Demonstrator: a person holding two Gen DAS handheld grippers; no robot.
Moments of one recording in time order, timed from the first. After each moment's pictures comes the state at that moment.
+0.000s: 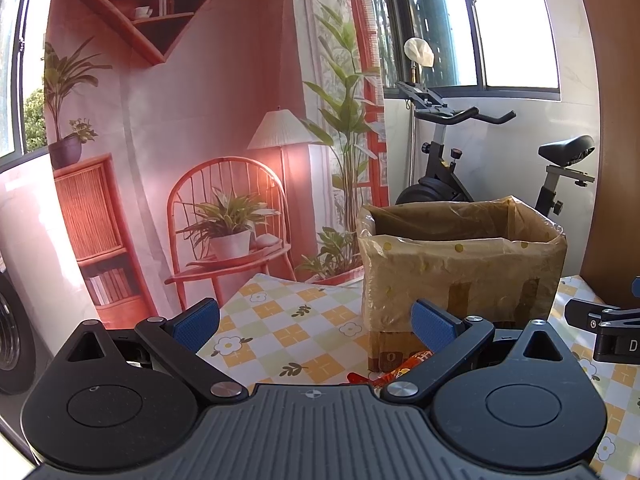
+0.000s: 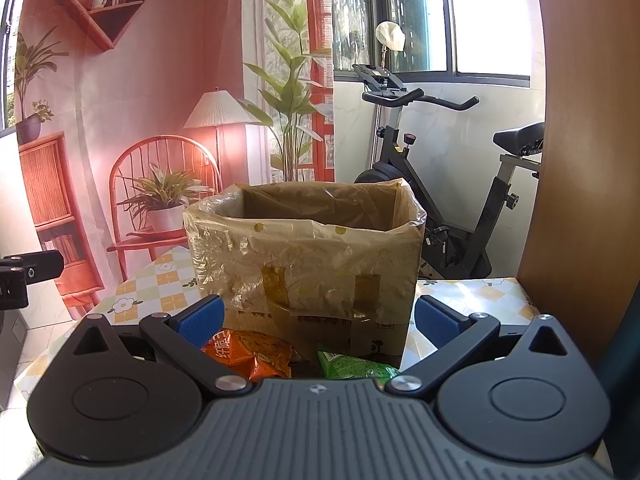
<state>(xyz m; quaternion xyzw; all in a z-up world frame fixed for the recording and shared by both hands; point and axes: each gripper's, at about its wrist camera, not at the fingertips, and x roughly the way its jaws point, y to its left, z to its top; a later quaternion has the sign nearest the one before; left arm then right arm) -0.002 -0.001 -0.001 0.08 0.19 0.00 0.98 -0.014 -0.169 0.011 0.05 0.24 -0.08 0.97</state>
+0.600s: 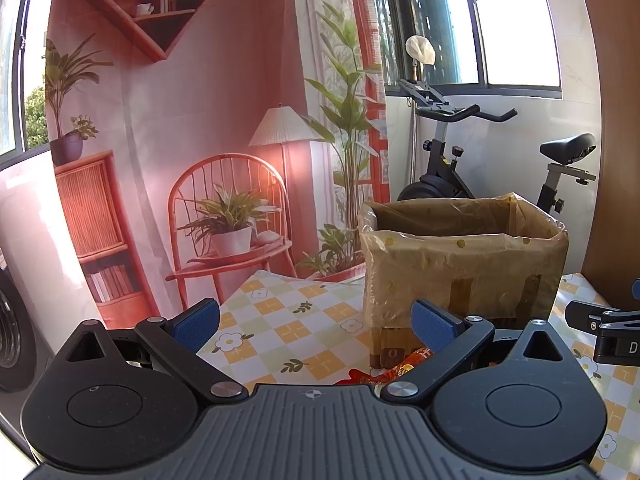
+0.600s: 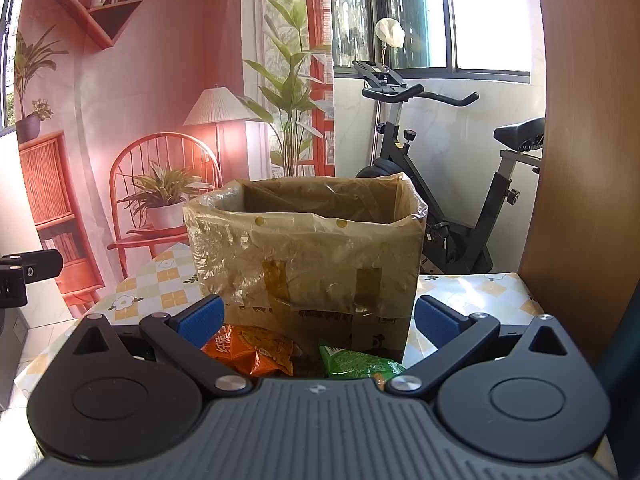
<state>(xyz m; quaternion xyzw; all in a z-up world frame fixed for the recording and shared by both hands) -0.003 0.001 -0.003 0.07 0.19 0.00 0.98 -0.014 -0.169 0.011 0.05 0.24 -0.08 0.97</state>
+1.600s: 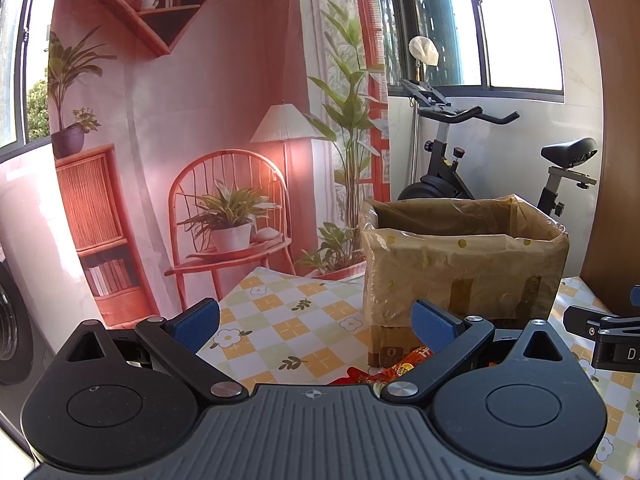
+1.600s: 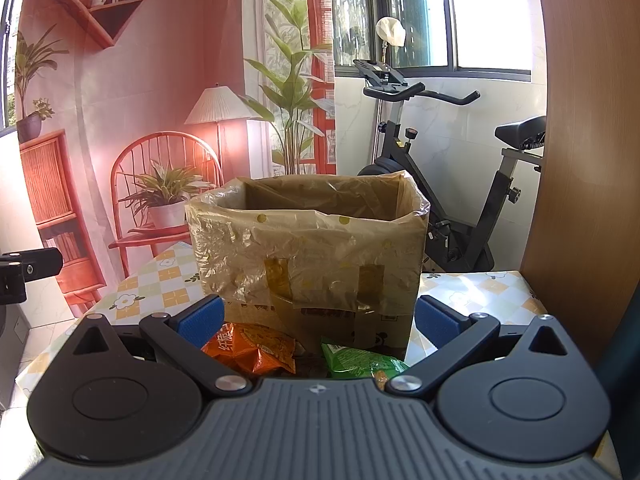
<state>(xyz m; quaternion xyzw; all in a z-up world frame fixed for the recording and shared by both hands) -0.004 0.002 -0.007 0.06 0.19 0.01 0.98 -0.014 -0.168 0.011 0.05 0.24 -0.08 0.97</state>
